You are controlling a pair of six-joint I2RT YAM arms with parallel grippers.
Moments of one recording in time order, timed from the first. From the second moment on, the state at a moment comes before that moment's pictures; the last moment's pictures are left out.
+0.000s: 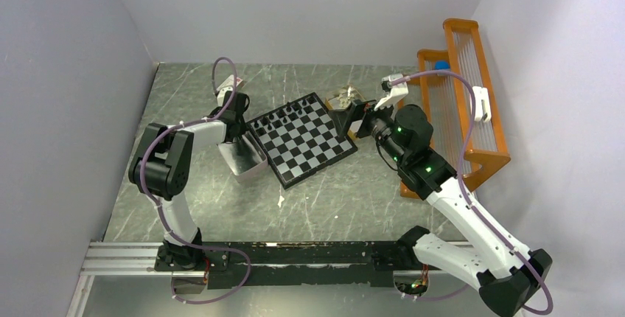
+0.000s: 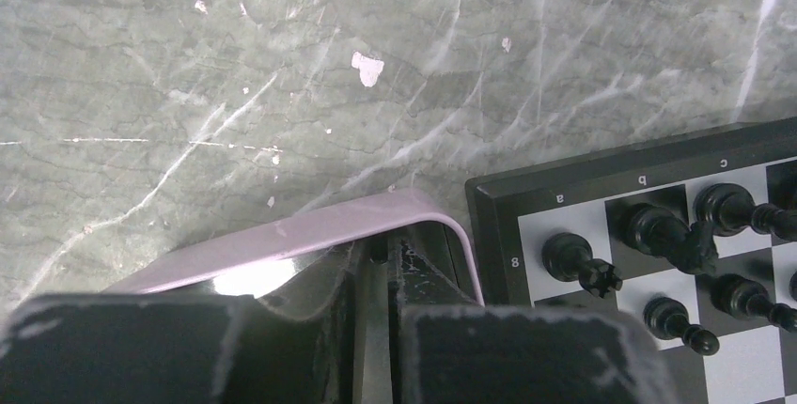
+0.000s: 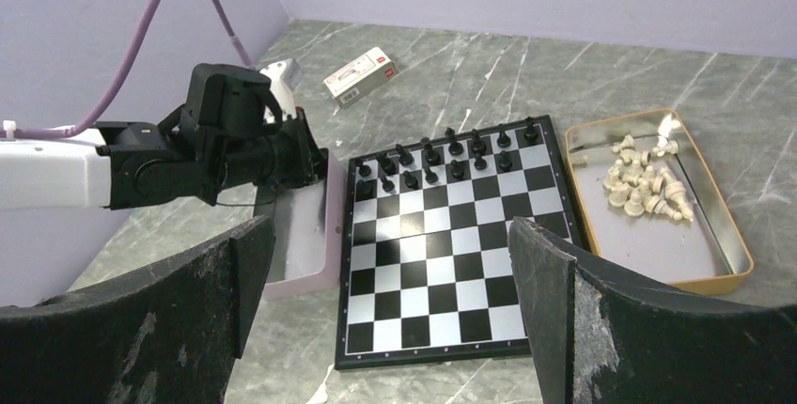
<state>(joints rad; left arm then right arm) -0.30 1.84 1.02 -0.03 -0.38 -0.52 0.60 0.92 0.93 -0.09 0.06 0.31</state>
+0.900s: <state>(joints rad) -0.30 1.57 1.18 -0.65 -0.06 -0.34 0.60 0.81 0.82 -0.13 0.03 0.30</state>
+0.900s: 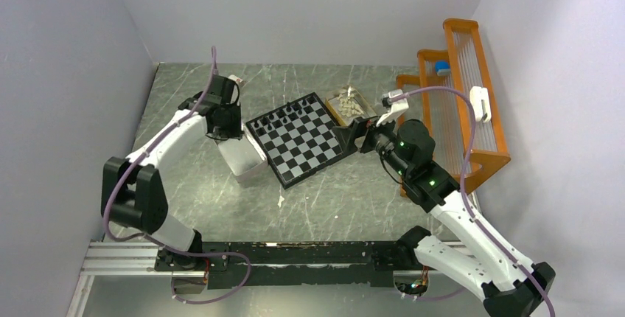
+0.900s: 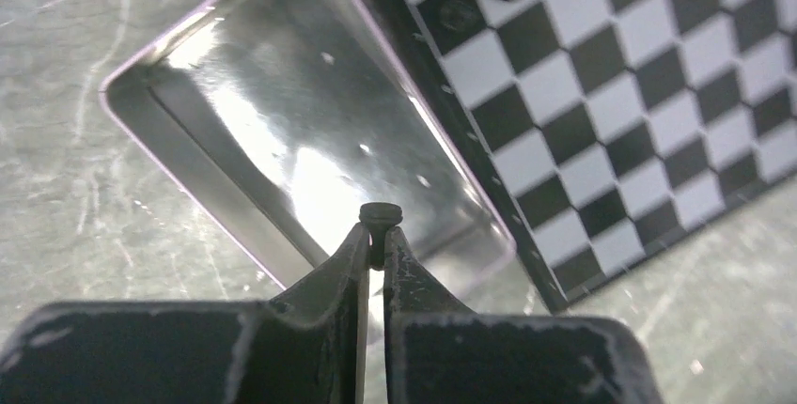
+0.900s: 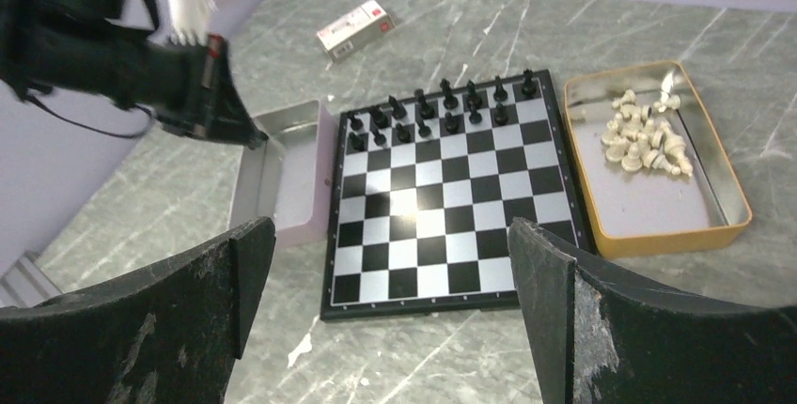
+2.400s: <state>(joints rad) -0.79 2.12 1.74 -1.13 0.06 -0.22 0.60 0.55 0.73 -0.26 0.10 0.35</state>
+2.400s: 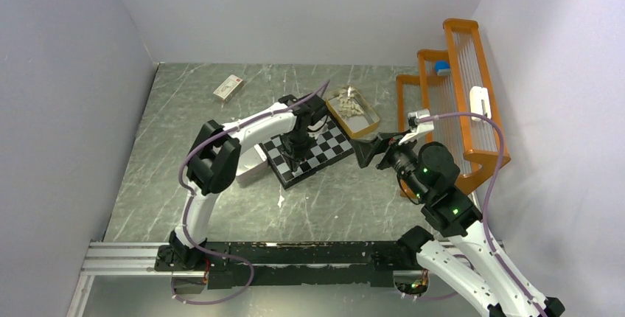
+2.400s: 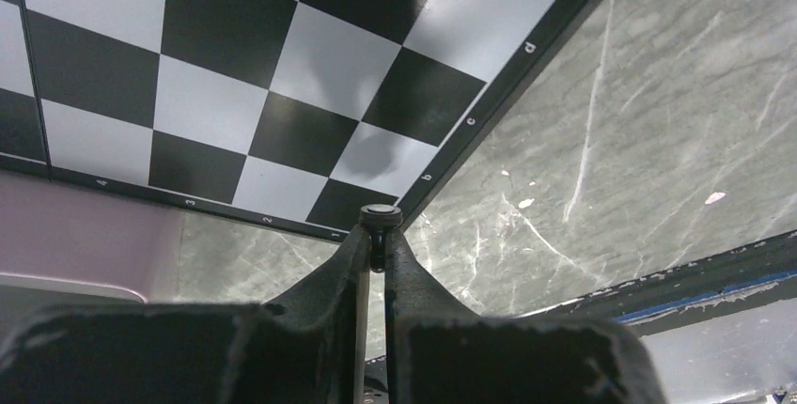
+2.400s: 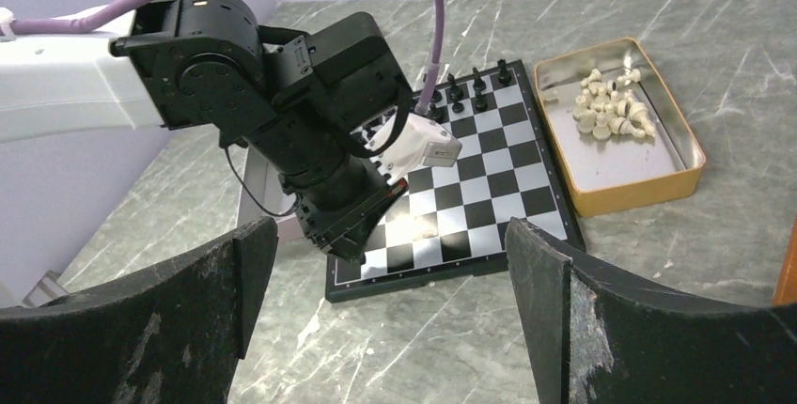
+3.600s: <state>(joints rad) -0.43 1.39 1.44 -0.76 0.05 -0.34 0.61 0.77 0.73 -0.29 0.05 0.47</state>
